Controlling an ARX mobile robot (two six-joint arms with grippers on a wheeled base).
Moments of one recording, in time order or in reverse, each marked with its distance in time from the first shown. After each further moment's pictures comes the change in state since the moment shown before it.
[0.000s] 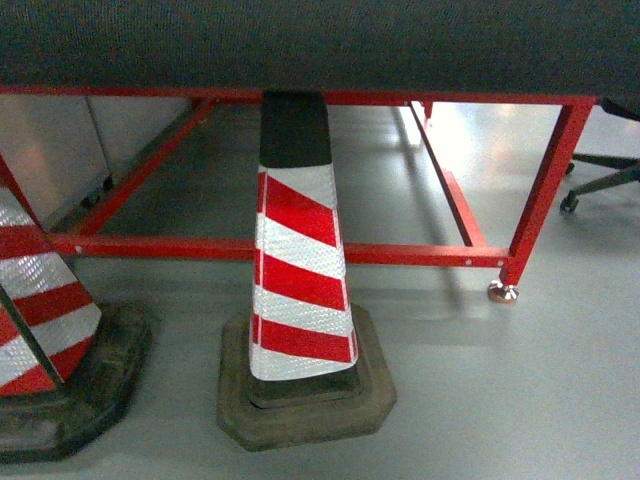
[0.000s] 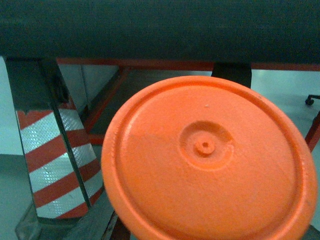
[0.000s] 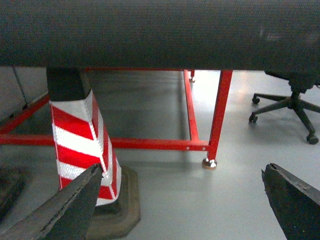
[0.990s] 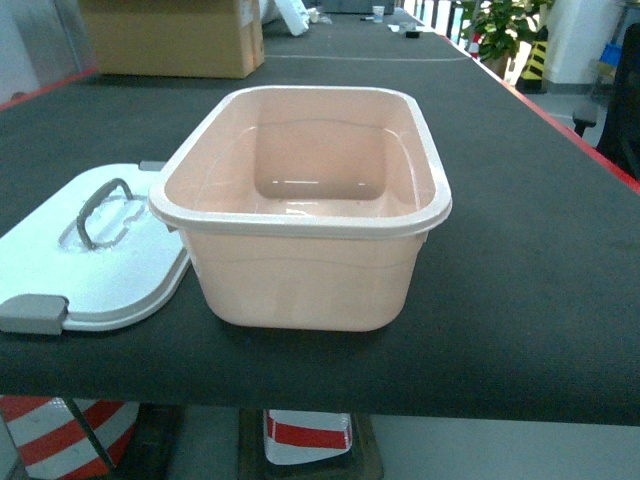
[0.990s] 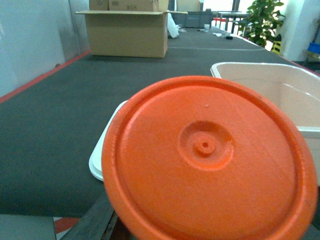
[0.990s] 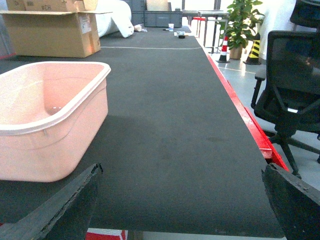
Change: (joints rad) left arm 0.000 0.000 0.000 0.004 0.000 0.000; right arm 0.000 0.000 0.000 0.003 -0.001 -0.002
